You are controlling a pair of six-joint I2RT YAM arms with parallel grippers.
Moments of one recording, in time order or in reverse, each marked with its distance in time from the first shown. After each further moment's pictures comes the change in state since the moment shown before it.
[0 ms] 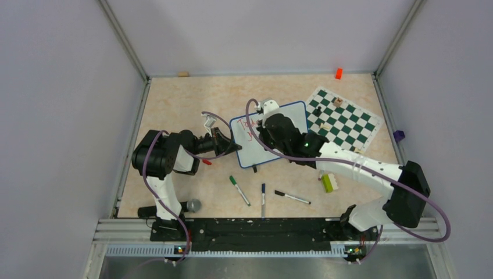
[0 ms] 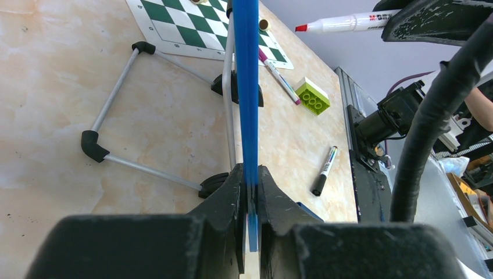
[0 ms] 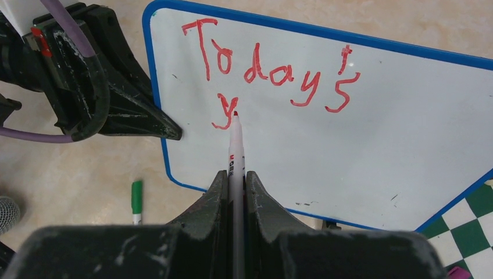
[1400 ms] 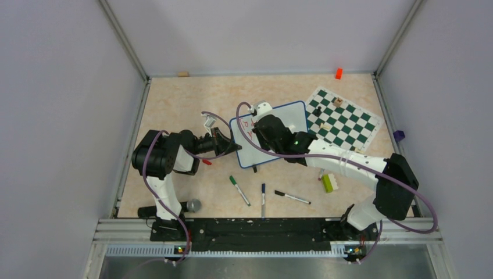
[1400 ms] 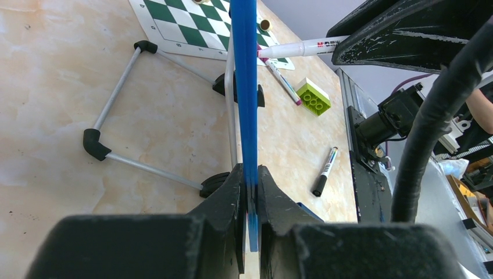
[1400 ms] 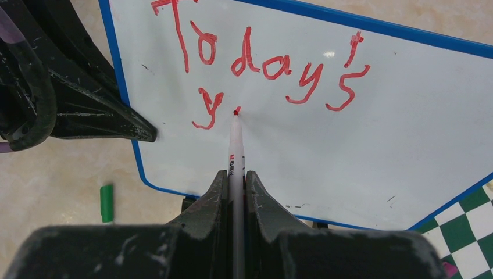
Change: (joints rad) left arm 0.001 0.000 0.000 -0.006 -0.005 -0.001; right arm 0.000 0.103 0.025 -0.011 0.048 -0.025
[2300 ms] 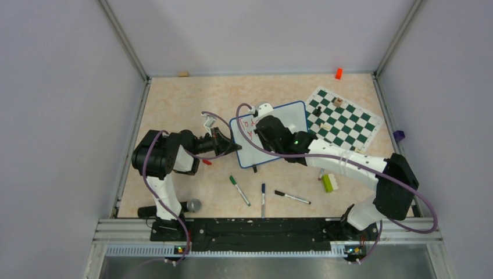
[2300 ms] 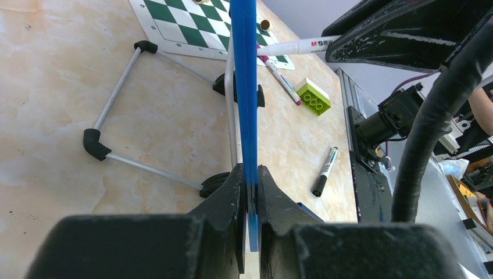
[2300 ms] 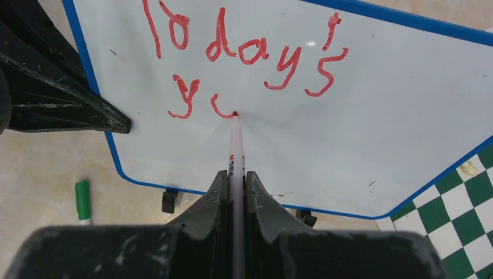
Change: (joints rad) left arm 0.000 0.000 0.000 0.000 0.000 0.000; right arm 0.000 0.000 0.001 -0.056 0.044 -0.005
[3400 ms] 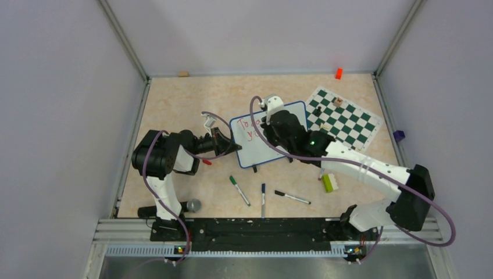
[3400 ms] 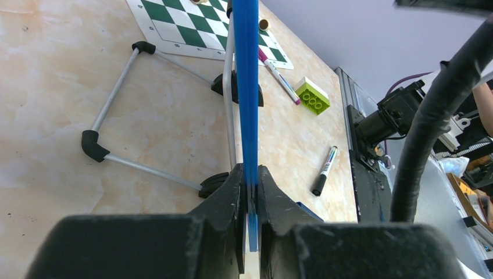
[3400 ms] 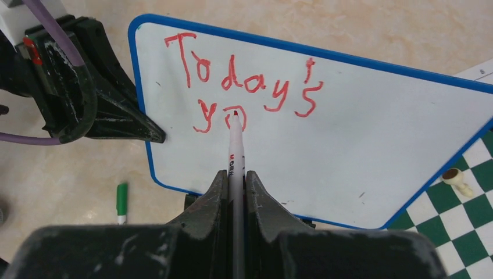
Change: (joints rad) left arm 0.000 0.000 0.000 0.005 0.005 0.001; right arm -0.013 -0.105 0.002 0.021 -0.079 -0.023
